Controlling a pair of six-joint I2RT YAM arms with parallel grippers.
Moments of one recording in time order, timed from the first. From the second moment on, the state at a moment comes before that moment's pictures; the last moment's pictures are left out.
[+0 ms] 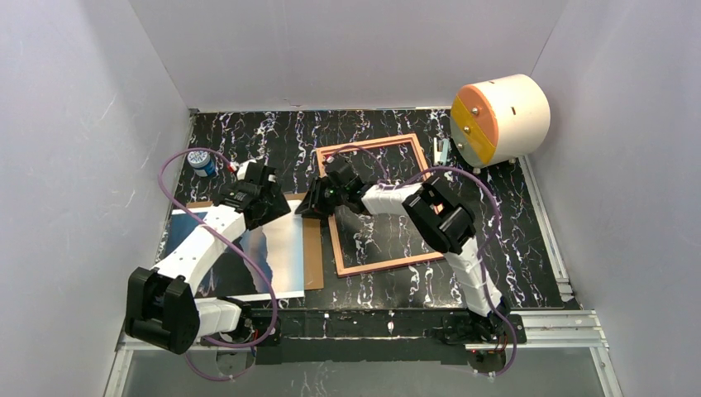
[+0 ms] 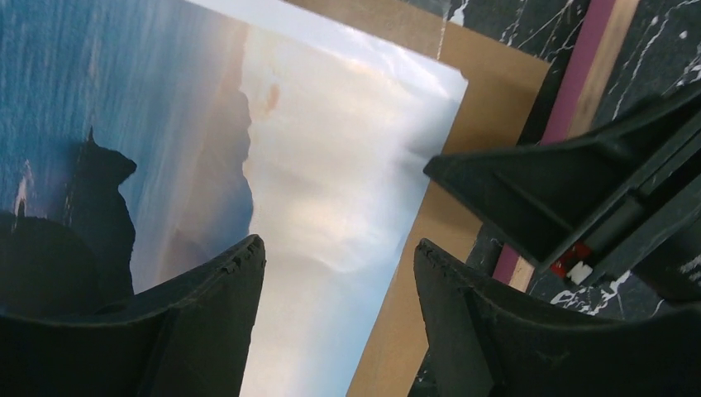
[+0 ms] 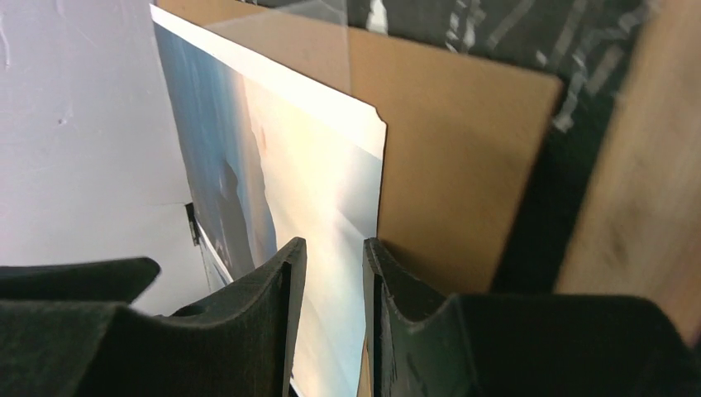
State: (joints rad) left arm -0.32 1.25 0.89 -0.65 -0.27 -0.68; right arm 0.84 2.24 1.44 0.18 -0.40 1.05
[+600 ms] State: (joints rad) left arm -0.31 1.21 0.77 -0.72 -0.25 -0.67; right arm 0.84 2.37 1.69 0.08 -0.46 0.89
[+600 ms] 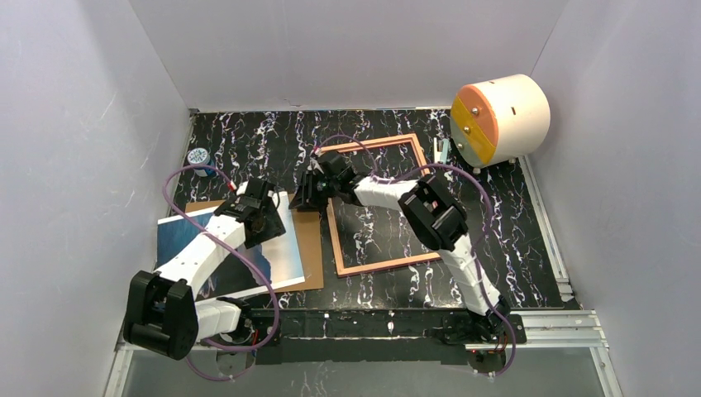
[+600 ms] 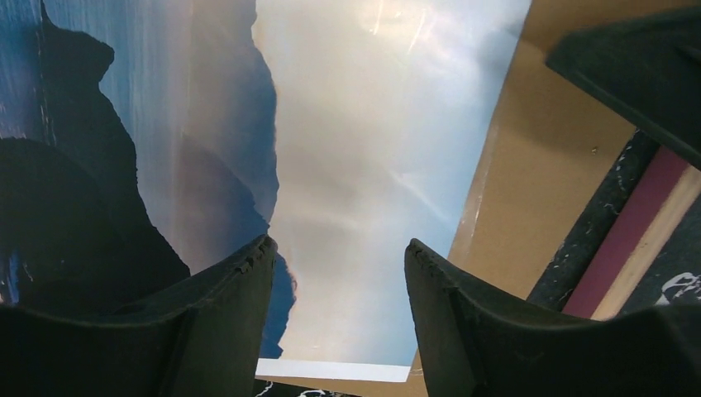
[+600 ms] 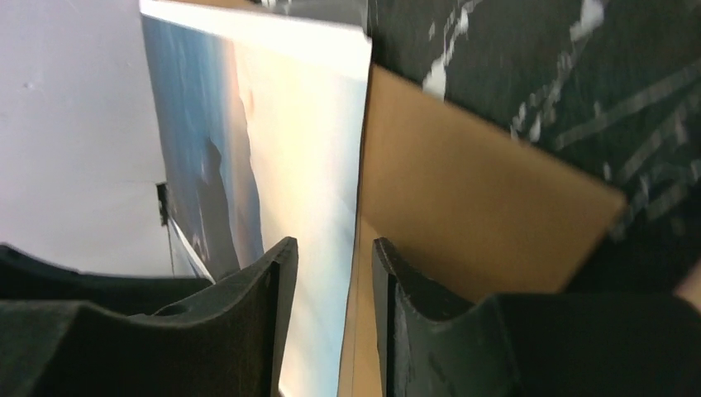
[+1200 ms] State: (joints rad) left arm -0.30 1.26 0.62 -0.65 -0.25 -0.78; right arm 0.94 2.08 1.38 -0.22 -0.44 0.89
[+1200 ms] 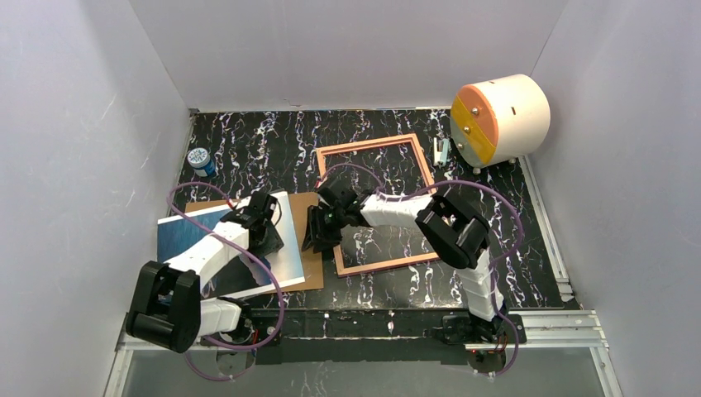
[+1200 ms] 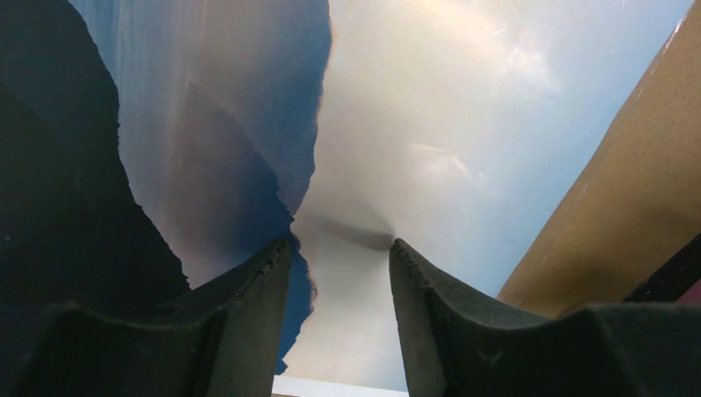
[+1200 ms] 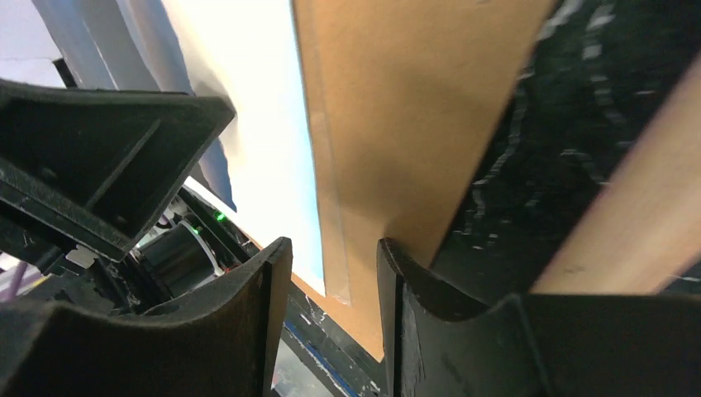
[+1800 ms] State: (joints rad) left arm -0.30 1.22 0.56 -0.56 -0.24 -0.82; right arm 1.04 2.05 1.27 -0.07 -0.50 1.02
